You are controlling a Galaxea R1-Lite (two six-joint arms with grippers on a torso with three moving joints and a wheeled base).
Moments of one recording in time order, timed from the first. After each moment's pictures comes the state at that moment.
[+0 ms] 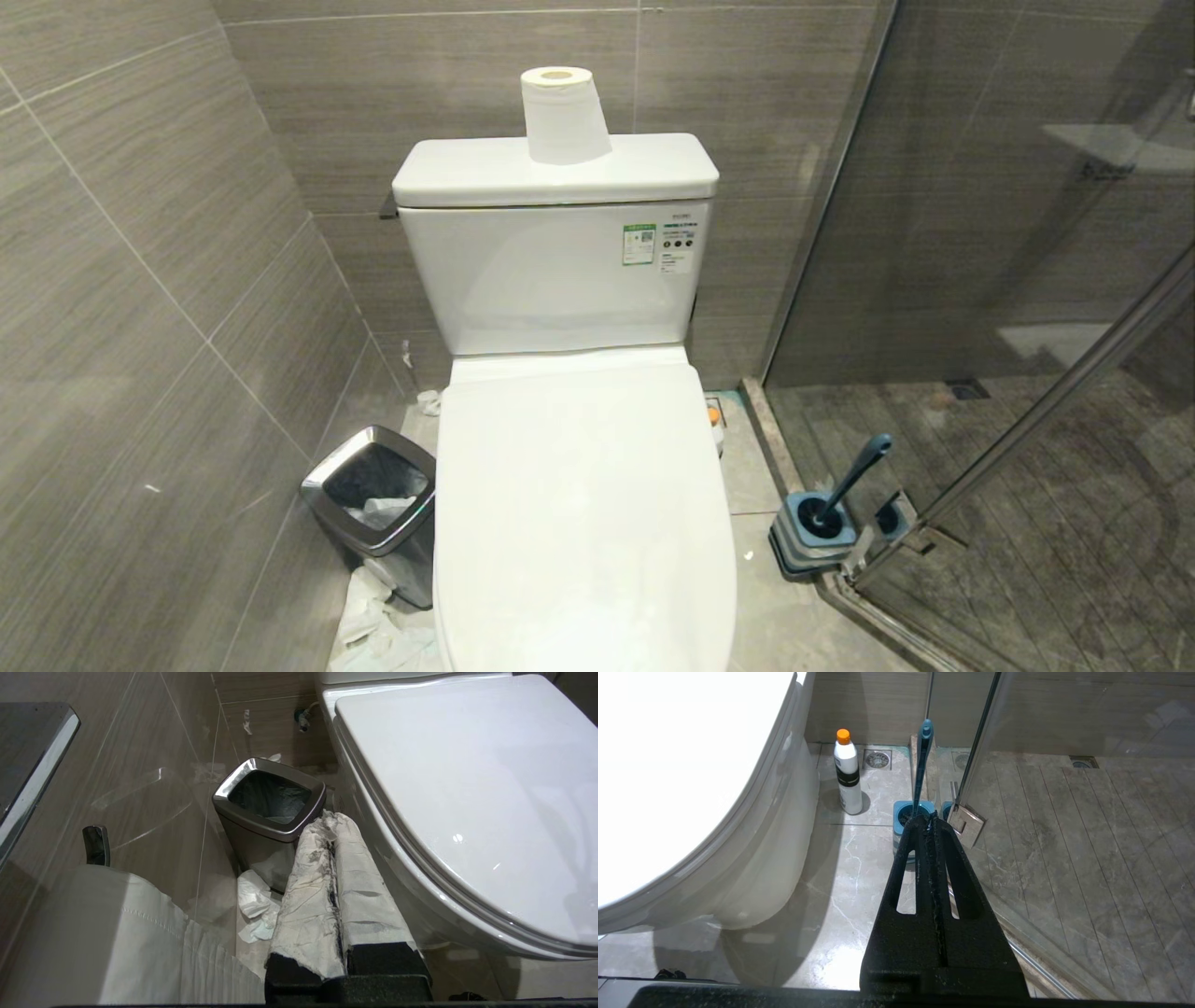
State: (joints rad) left arm 0.00 0.00 -0.01 0.02 -0.01 0.04; right arm 0.00 0.00 -0.03 0.08 0.00 -0.01
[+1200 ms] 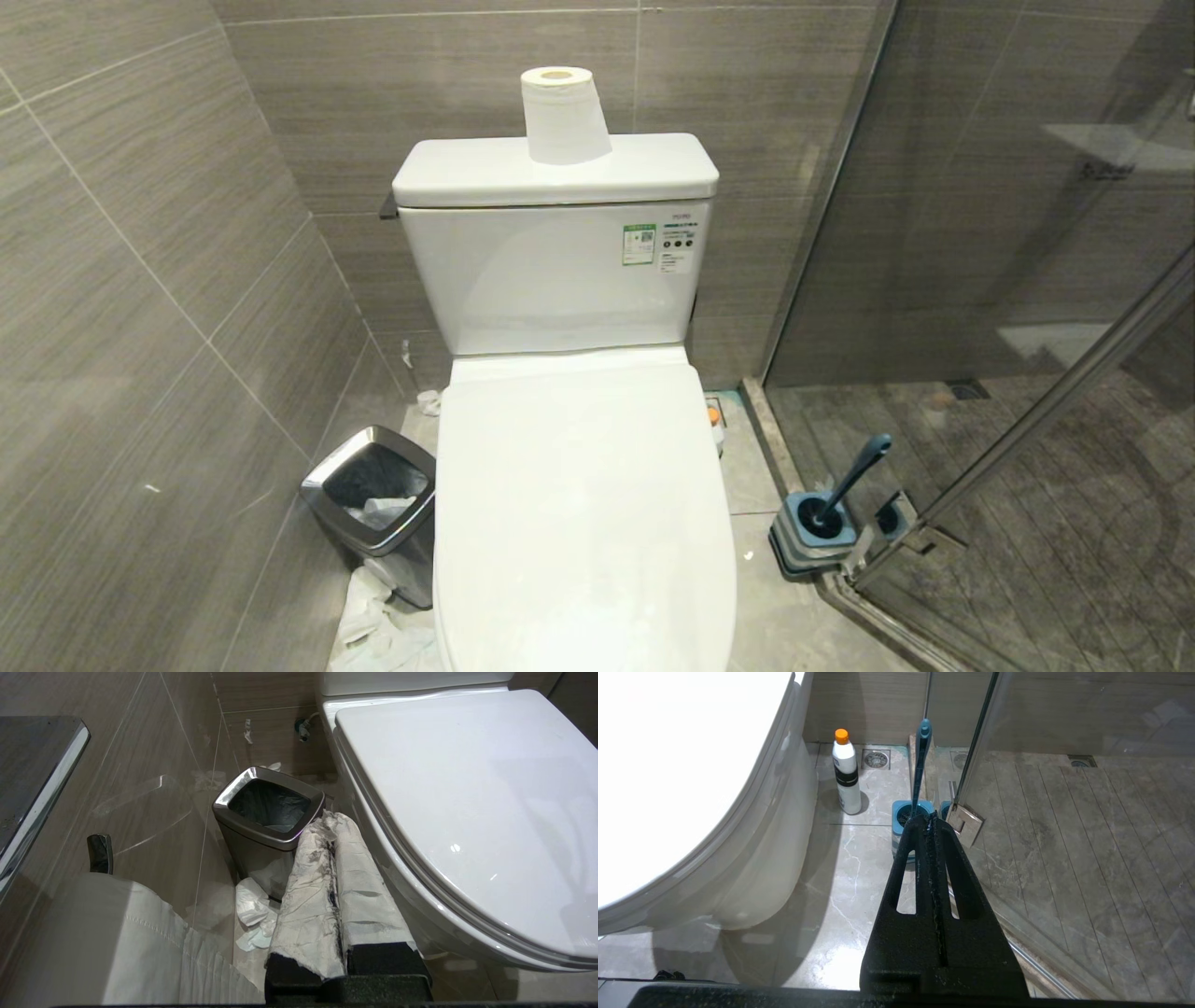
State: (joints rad) left arm 0.00 0.00 0.00 -0.01 -0.01 0.02; right arm 0.00 0.00 -0.03 0.08 0.00 -0.01
